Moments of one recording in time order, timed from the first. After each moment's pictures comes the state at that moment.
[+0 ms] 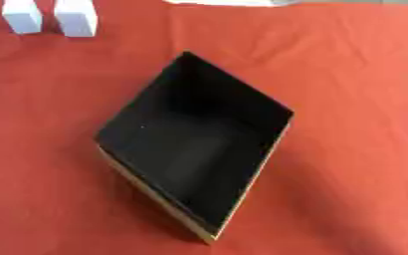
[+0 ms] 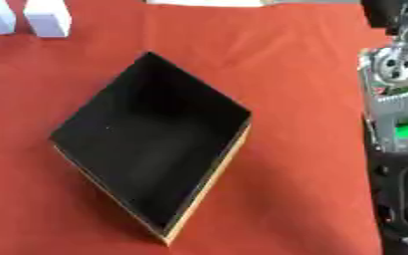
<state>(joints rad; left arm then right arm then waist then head) -0.41 0.33 0.12 -1.98 -0.19 -0.22 0.45 -0.55 -0.37 -0.10 -1.98 0.39 -0.10 -0.36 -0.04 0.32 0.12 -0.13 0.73</state>
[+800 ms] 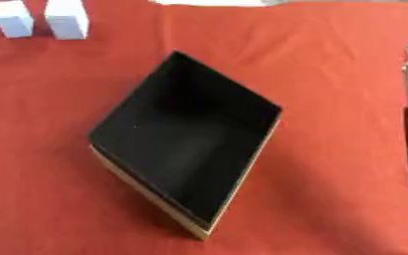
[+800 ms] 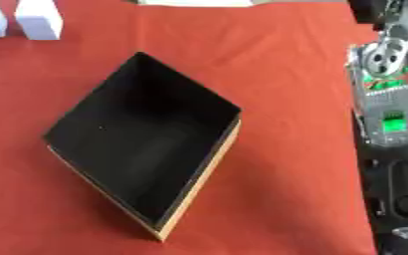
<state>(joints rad) -0.52 0.54 0.09 -1.95 -0.28 -0.10 0.37 -0.54 -0.37 -0.10 -1.98 0.40 -0.10 -0.36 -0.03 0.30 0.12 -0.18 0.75</state>
